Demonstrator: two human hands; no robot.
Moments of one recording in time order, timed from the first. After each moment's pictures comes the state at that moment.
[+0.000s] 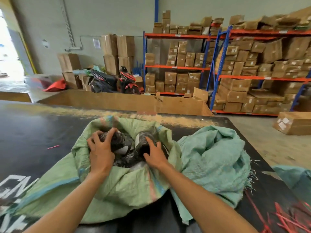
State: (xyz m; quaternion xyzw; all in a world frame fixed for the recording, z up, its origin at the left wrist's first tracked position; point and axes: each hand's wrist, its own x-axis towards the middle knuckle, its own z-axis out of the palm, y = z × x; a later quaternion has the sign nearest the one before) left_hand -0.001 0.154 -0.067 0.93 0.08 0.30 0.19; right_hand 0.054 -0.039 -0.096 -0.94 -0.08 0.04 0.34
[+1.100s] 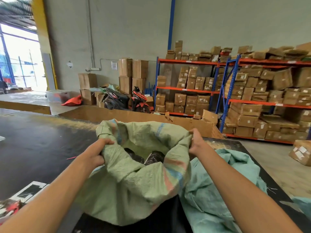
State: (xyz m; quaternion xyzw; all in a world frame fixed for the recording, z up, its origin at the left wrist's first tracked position) left_hand -0.028 0.229 0.036 0.53 0.22 0.00 0.82; right_hand 0.059 -0.089 0.048 -0.54 0.15 0.09 0.82
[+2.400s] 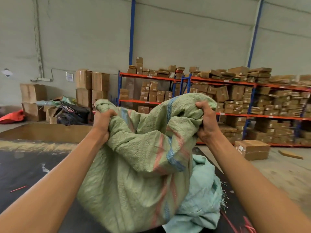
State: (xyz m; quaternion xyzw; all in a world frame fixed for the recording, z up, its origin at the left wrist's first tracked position) left_hand 0.023 0.149 0.143 0.52 -0.07 0.15 0.84; right_hand -0.057 -0.156 0.176 -0.51 -0.13 -0.21 0.83
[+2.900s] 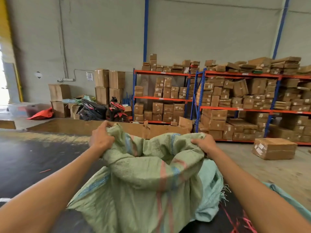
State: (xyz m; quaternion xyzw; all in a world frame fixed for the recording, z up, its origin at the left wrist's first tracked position) left_hand -0.040 0.139 0.084 0.89 0.06 0.25 0.37; right_hand -0.049 -0.243 0.077 -0.83 0.13 -0.17 0.51
